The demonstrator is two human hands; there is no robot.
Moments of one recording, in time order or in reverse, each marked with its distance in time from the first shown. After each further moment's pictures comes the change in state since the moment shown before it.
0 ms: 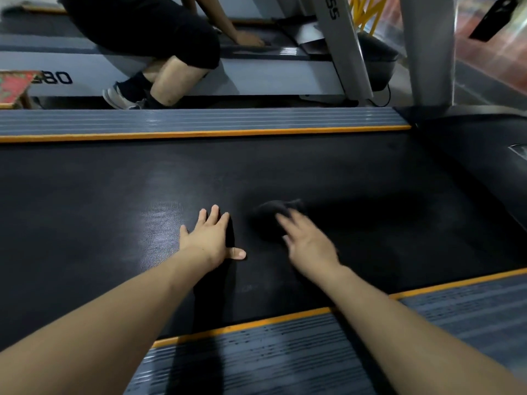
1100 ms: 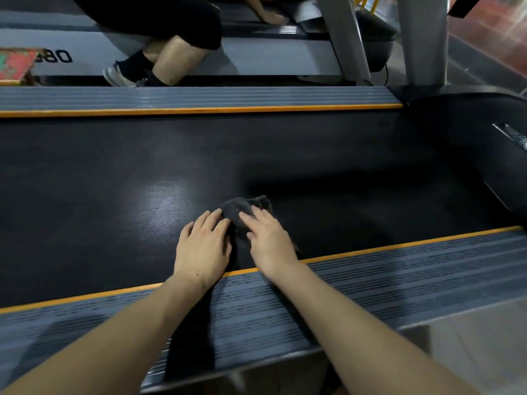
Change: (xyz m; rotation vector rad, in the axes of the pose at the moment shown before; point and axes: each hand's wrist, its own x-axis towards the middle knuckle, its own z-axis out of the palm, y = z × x) left_hand -0.112 -0.007 0.053 0.021 0.443 0.159; right_hand -0.067 -0.113 -0.008 0.324 -0.025 0.020
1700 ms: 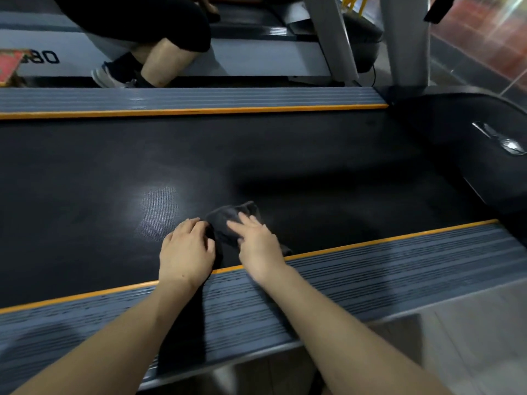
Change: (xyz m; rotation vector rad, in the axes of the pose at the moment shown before) left_hand -0.011 0.000 -0.007 -0.113 0.015 -0.209; right_hand -0.014 -0.013 -0.006 0.034 -0.091 0.132
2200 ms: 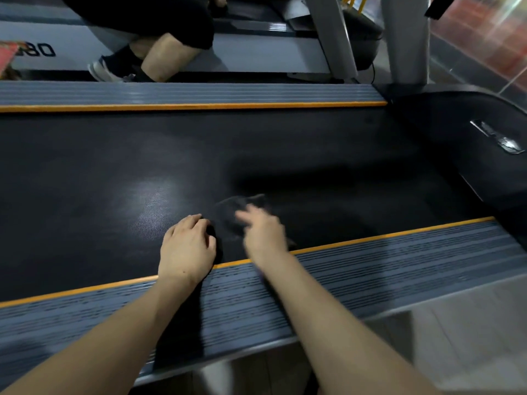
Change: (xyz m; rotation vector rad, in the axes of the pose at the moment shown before) left_hand -0.001 0.000 0.003 0.029 -0.030 0.033; right_hand 0.009 0.010 -0.009 0.034 0.089 0.163
